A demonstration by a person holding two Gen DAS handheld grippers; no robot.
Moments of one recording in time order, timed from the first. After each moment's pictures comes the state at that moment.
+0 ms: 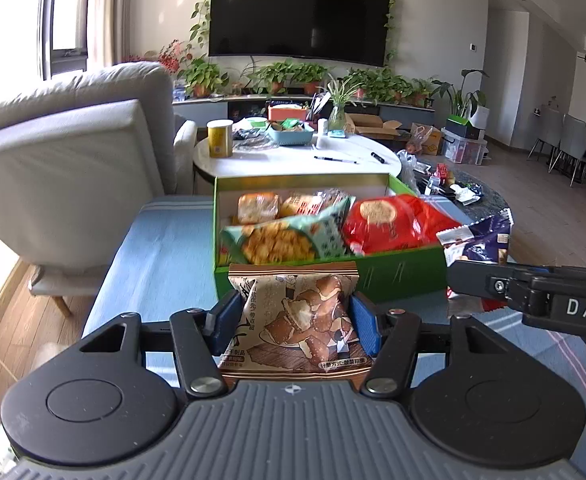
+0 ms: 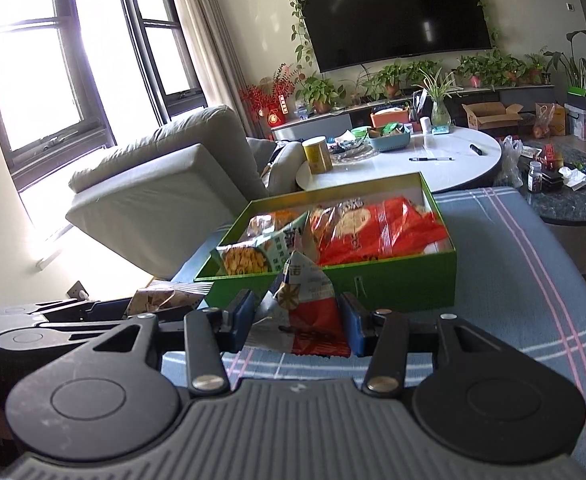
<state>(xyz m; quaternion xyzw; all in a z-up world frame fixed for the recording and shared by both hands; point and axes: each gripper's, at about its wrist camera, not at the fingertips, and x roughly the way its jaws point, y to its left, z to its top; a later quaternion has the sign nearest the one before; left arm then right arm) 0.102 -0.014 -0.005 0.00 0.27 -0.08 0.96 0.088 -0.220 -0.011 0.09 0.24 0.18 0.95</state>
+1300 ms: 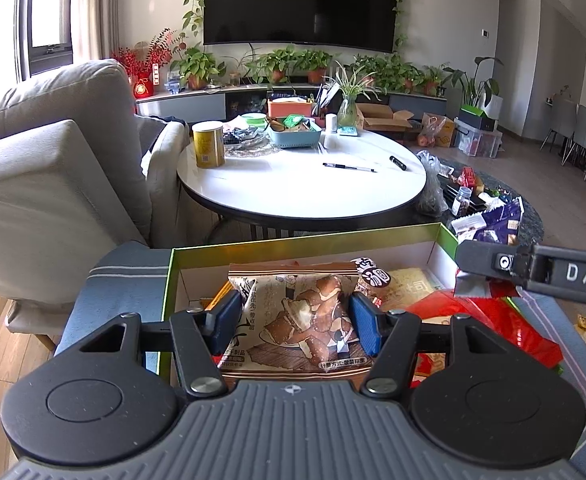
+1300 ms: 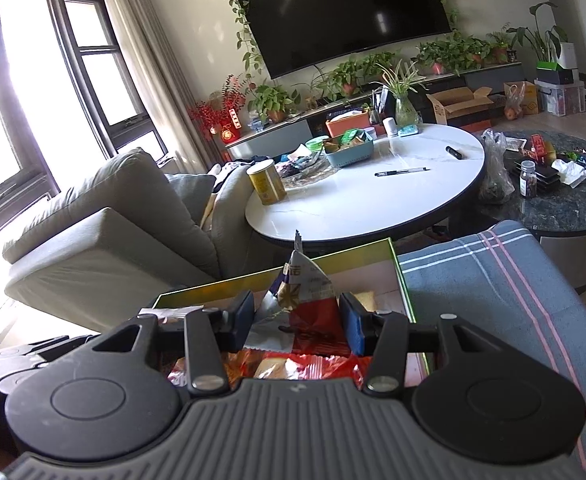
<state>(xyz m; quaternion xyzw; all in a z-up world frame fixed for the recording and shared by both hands) 0.278 -0.046 -0.013 0.01 0.30 -0.08 0.95 0.247 -0.244 -0.009 0.14 0.25 0.12 0.95</state>
